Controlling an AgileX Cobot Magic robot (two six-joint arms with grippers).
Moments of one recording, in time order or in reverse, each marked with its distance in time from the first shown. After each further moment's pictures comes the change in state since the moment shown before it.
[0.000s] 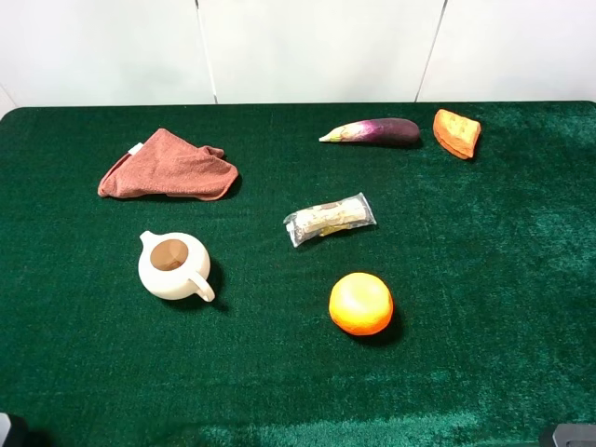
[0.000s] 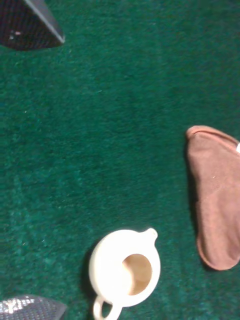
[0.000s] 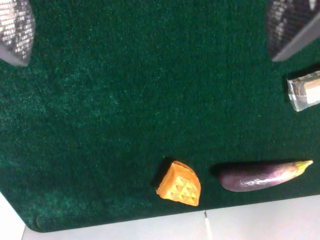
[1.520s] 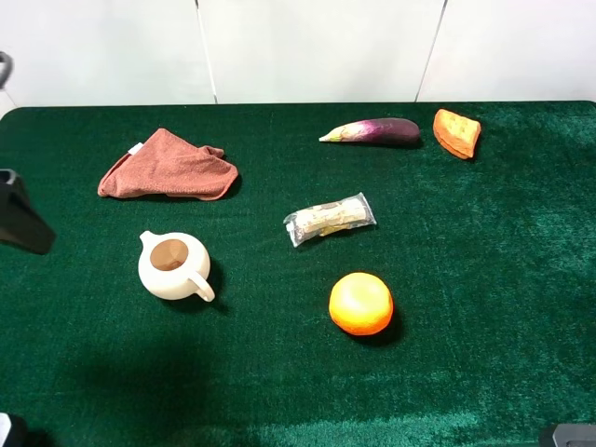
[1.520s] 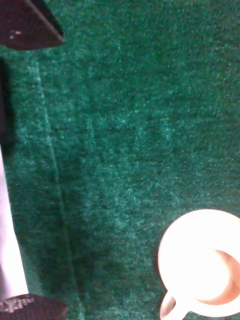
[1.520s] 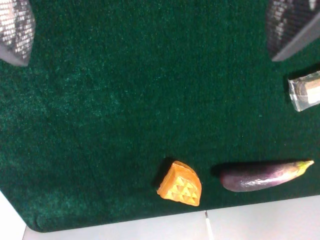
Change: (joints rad) left arm -0.151 0.751 -0.087 -0.038 -0.075 -0.225; right arm 0.000 0.000 0.000 -0.003 0.000 0.000
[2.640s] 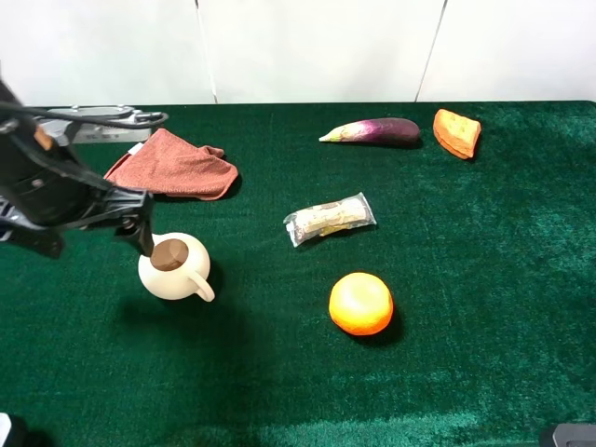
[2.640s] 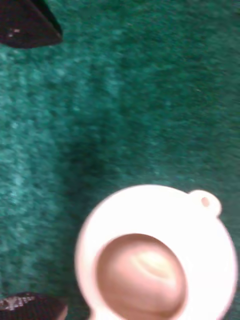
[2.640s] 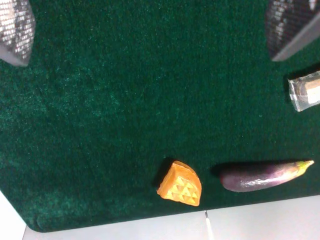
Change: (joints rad) left arm -0.261 0.475 -0.057 0.102 -0.286 -0.306; right arm 0.000 0.000 0.000 0.000 0.000 0.000
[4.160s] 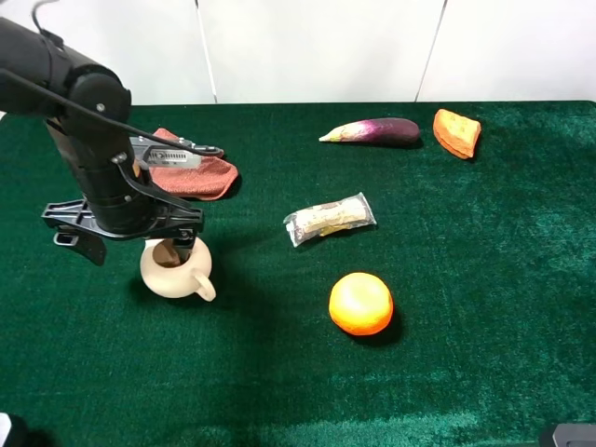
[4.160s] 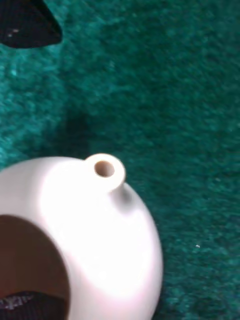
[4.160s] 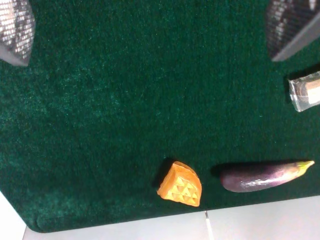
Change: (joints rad) left arm -0.106 0.314 -0.113 0.108 -0.071 -0.229; right arm 0.000 0.000 0.001 0.000 0.000 0.000
